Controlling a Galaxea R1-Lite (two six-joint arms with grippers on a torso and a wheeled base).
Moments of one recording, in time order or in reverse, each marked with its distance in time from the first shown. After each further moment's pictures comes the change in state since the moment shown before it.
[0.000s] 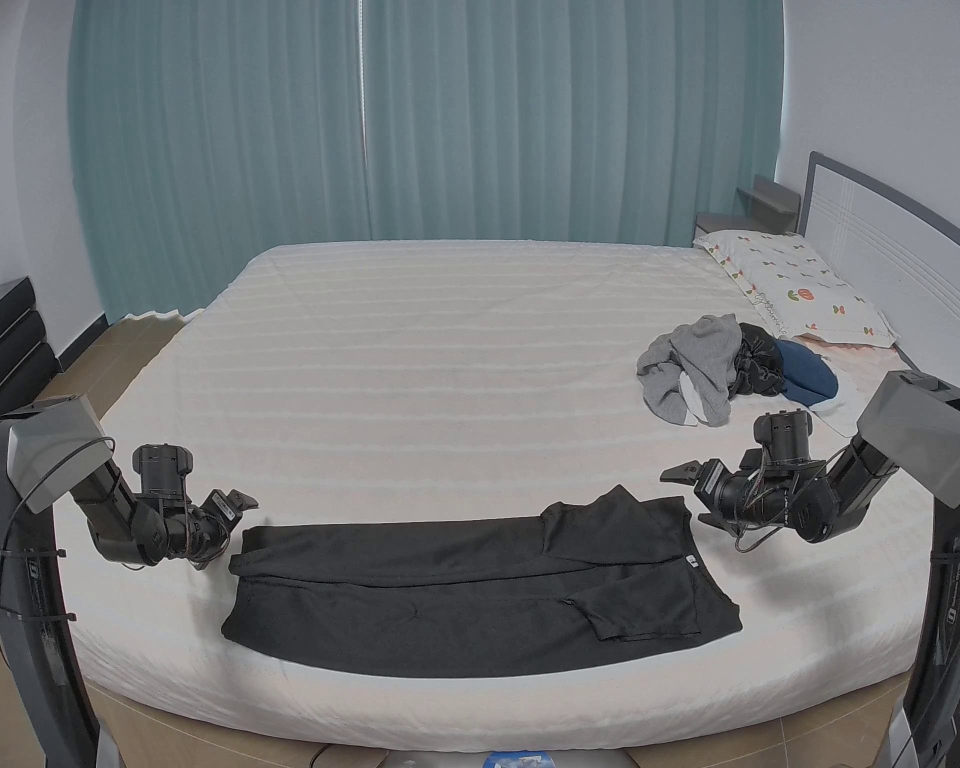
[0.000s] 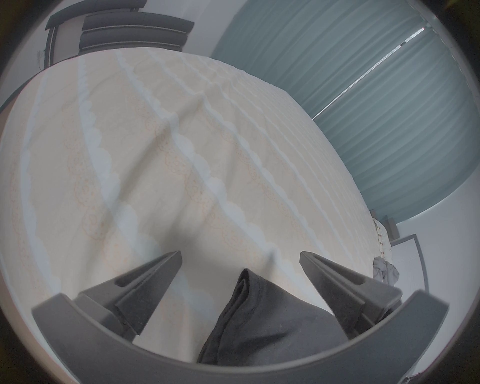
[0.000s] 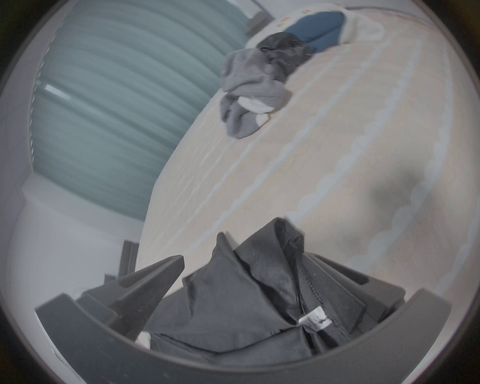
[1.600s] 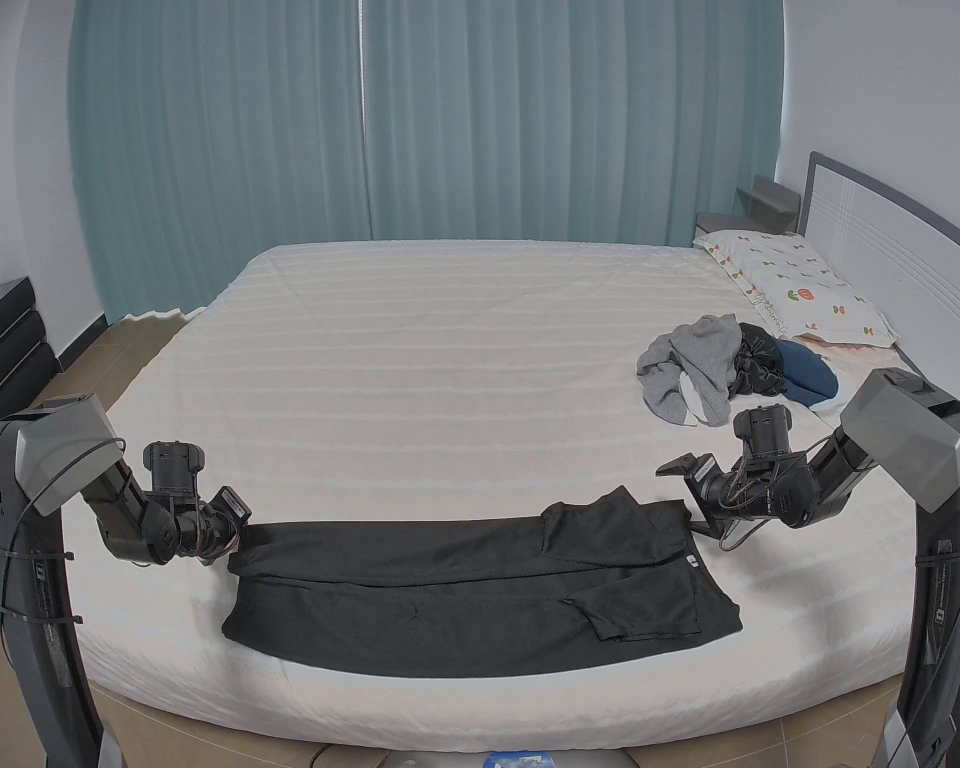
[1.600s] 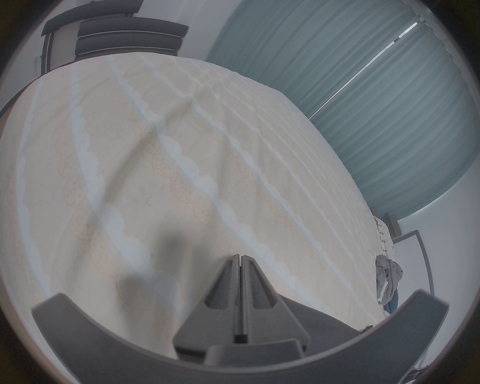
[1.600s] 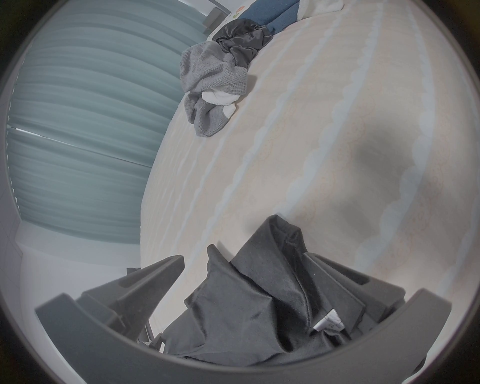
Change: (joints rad) left arm -0.042 0.024 -0.035 -0.010 0.072 0.009; right arm 0.003 0.089 -0.175 0.148 -0.068 0.316
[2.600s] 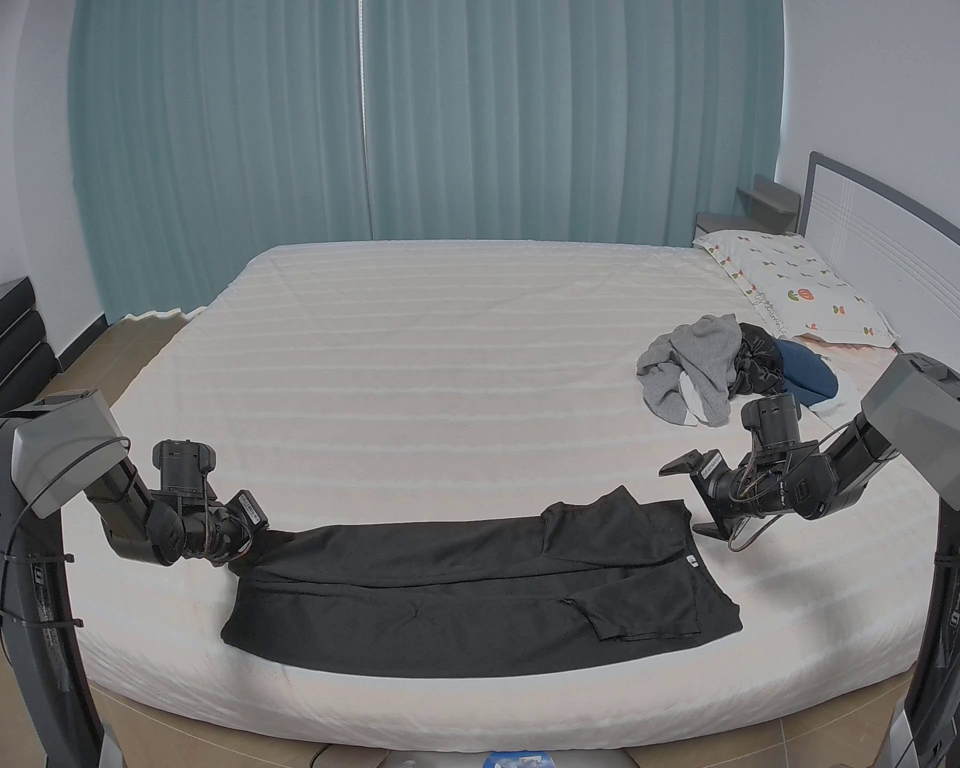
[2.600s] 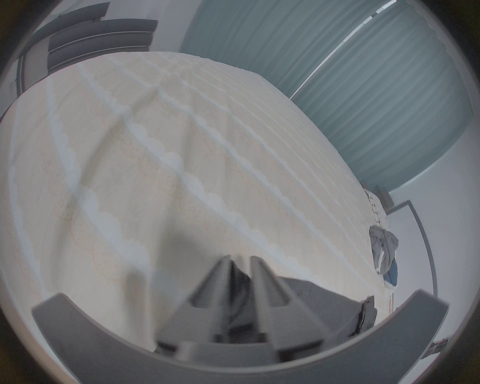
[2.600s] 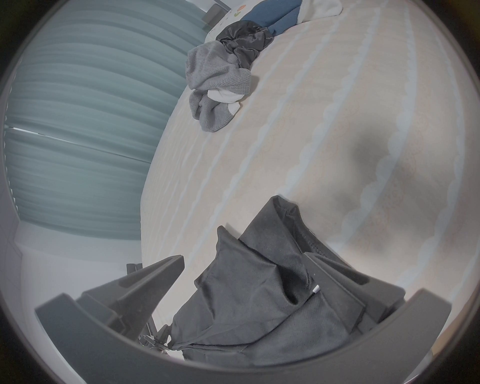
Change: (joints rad) left arm -0.046 -0.029 0.014 0.029 -0.067 0.078; right arm 0.011 -0.104 0.056 0.092 0.008 0.011
